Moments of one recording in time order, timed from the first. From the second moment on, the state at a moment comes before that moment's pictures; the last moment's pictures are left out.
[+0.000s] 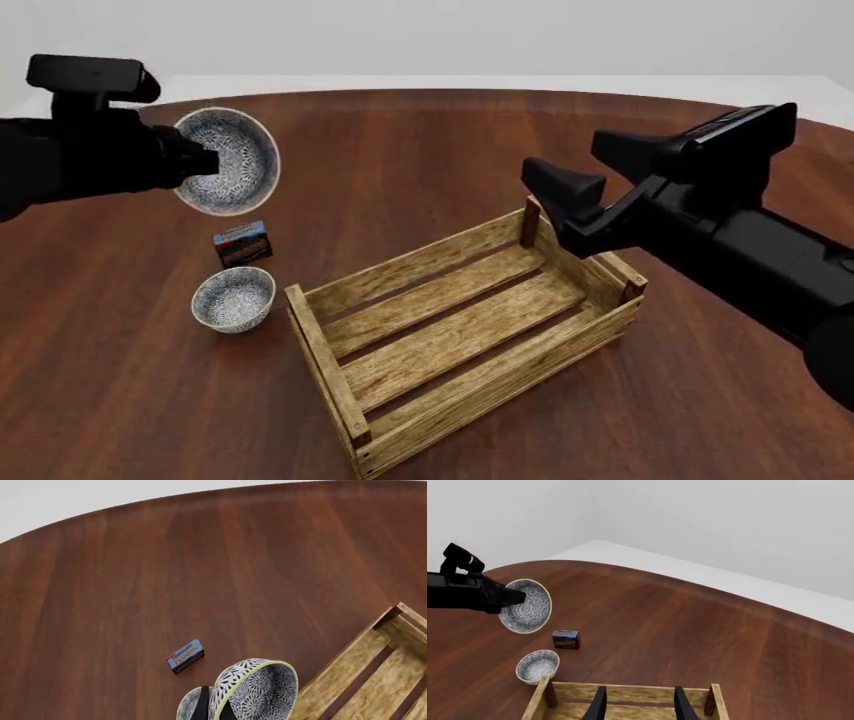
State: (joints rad) left arm -0.14 1.26 -0.98 0.31 -0.01; right arm 0.56 1.02 -0.64 -0.24 -0.02
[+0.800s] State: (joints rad) left arm -0.05 1.36 -0.80 0.15 -0.08; right arm 0.56 1.03 -0.64 -0.24 -0.02
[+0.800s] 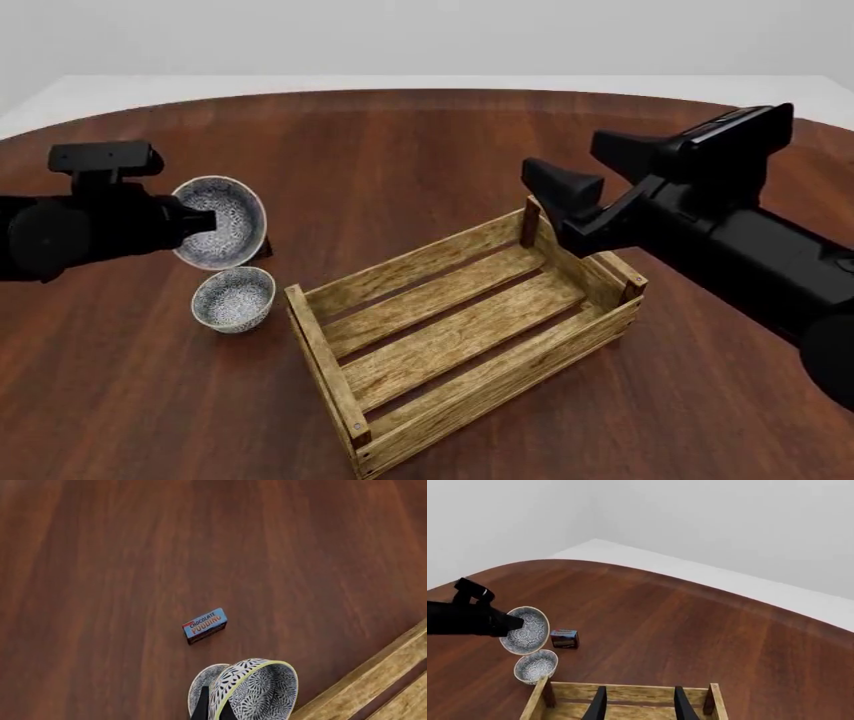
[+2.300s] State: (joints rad) left arm 0.00 1.58 -0.66 -0.08 -0.17; right arm 0.56 1.03 -0.64 -0.25 -0.02
